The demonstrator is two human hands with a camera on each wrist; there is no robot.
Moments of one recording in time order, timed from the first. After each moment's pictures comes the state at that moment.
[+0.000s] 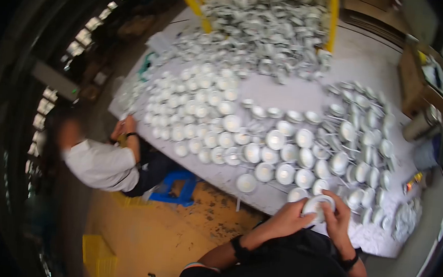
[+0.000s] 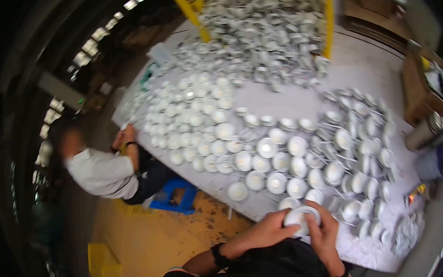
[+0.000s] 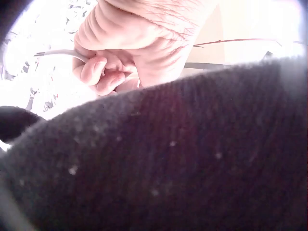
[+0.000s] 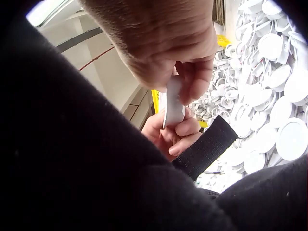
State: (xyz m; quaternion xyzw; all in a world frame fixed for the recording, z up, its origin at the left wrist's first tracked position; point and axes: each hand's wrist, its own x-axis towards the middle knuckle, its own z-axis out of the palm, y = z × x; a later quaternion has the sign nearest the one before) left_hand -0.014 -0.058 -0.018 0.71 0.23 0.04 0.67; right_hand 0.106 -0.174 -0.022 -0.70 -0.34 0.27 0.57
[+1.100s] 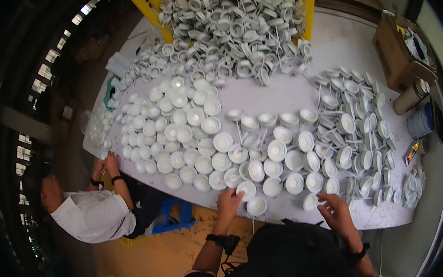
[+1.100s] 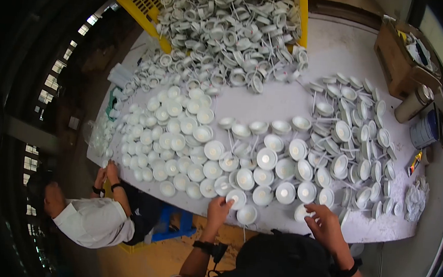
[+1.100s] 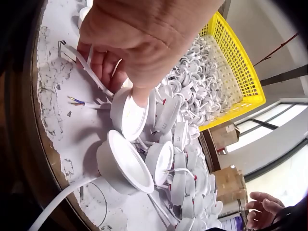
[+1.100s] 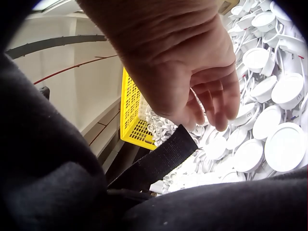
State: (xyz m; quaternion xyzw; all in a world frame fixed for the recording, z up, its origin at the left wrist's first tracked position) left_hand -0.145 0.129 -0.188 0.77 0.46 0.10 0.42; right_hand 0.081 -0.122 -0.037 -0.80 -0.34 0.29 0.40
